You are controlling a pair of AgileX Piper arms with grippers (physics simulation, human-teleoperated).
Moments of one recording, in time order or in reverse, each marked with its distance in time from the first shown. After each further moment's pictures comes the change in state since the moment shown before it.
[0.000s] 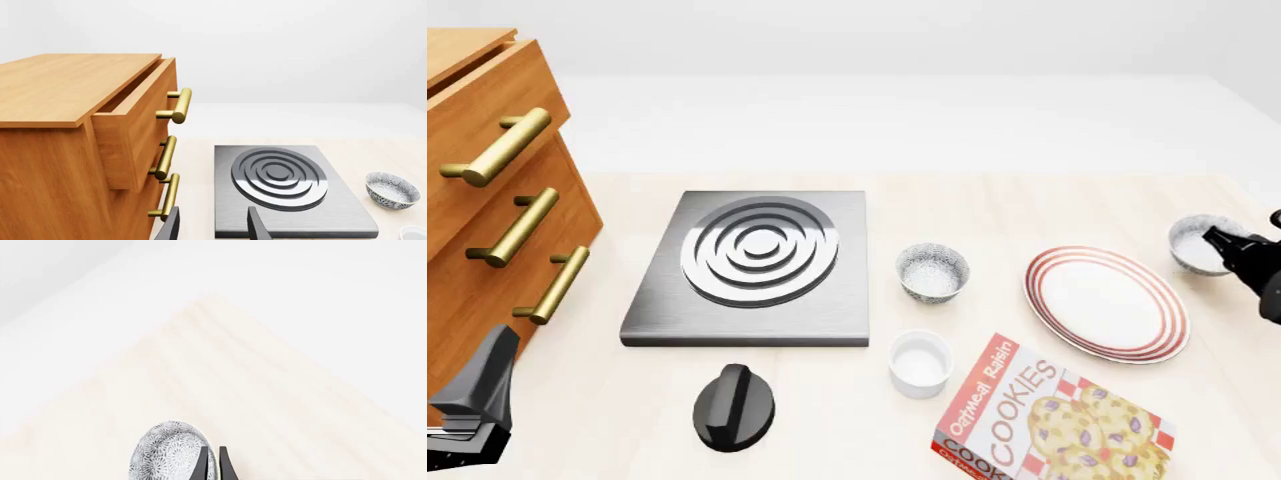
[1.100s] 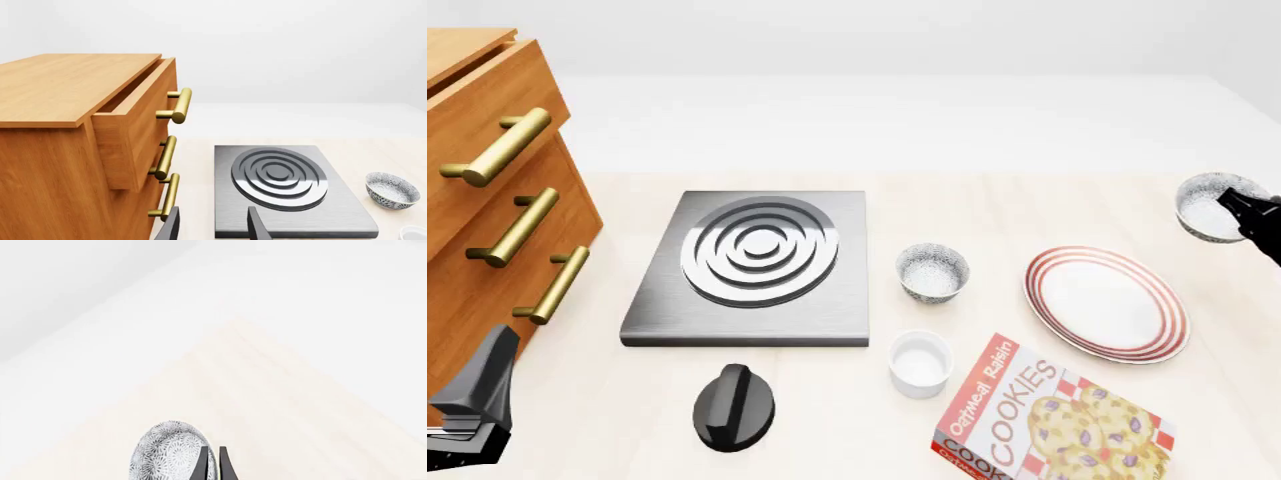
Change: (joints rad) left arm 0.000 0.000 0.000 0.000 0.000; right arm 0.059 -0.333 0.154 0.092 0.033
